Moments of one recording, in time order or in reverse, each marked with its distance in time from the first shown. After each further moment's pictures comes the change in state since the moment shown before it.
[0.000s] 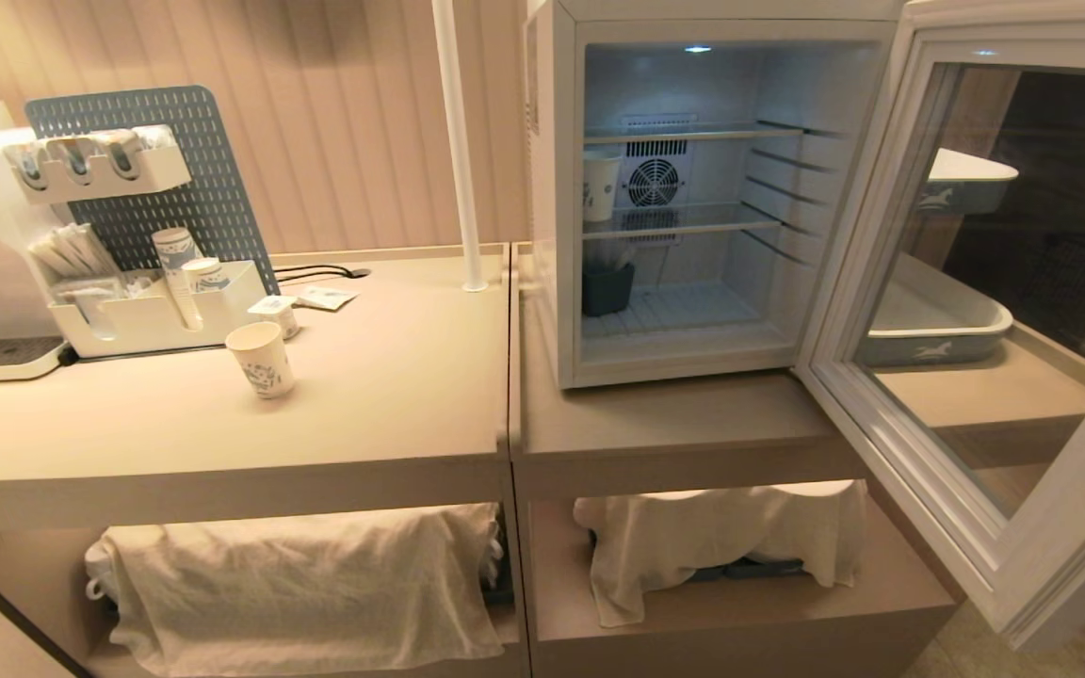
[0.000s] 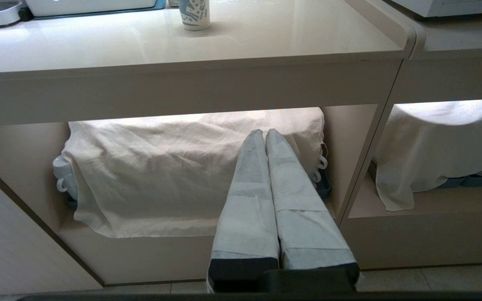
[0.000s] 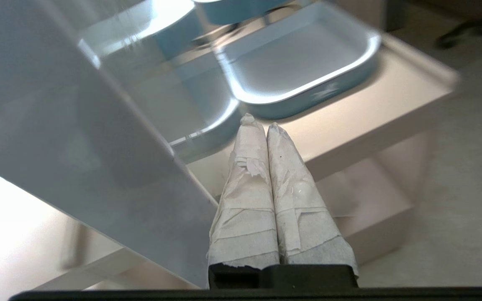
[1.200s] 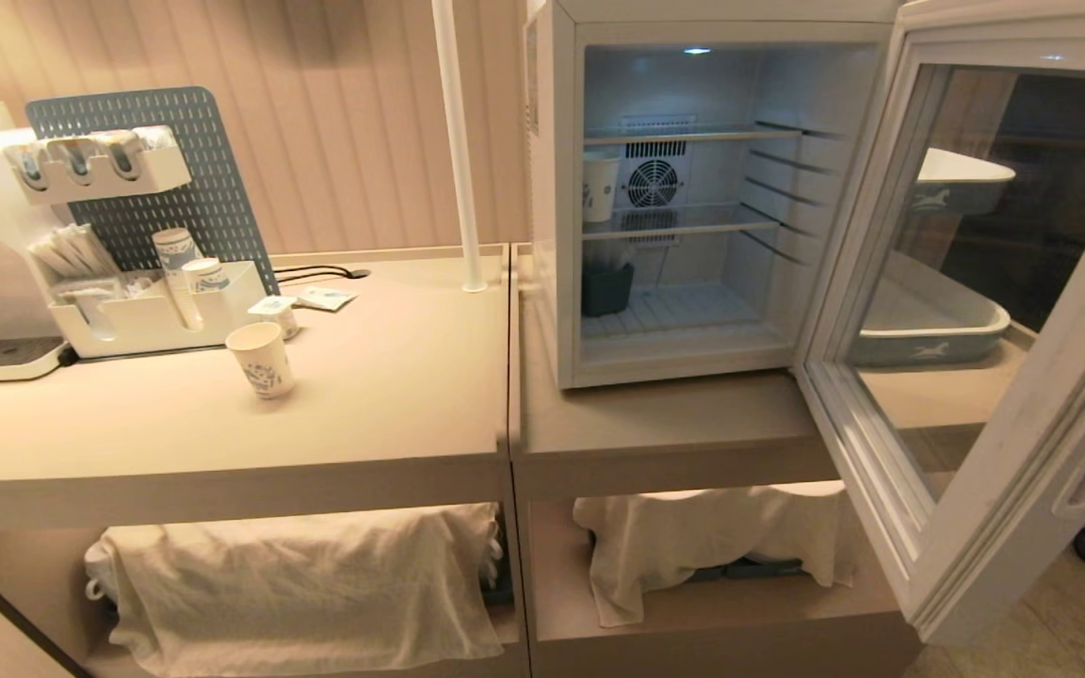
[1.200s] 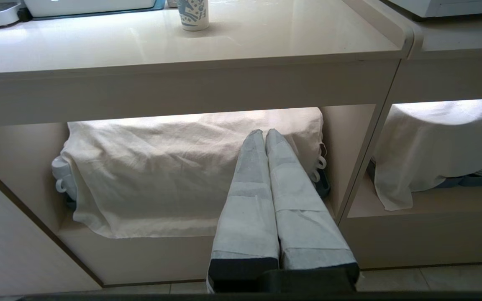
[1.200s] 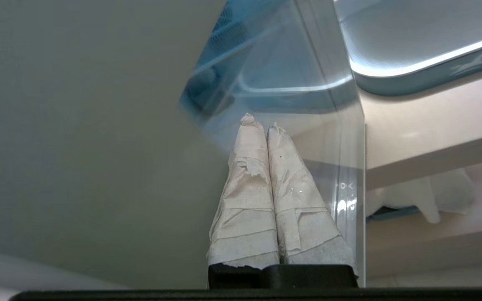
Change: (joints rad) left arm 0.000 0.000 0.000 0.000 0.000 0.000; right arm 0.124 0.167 -0.116 -0.009 0.164 0.145
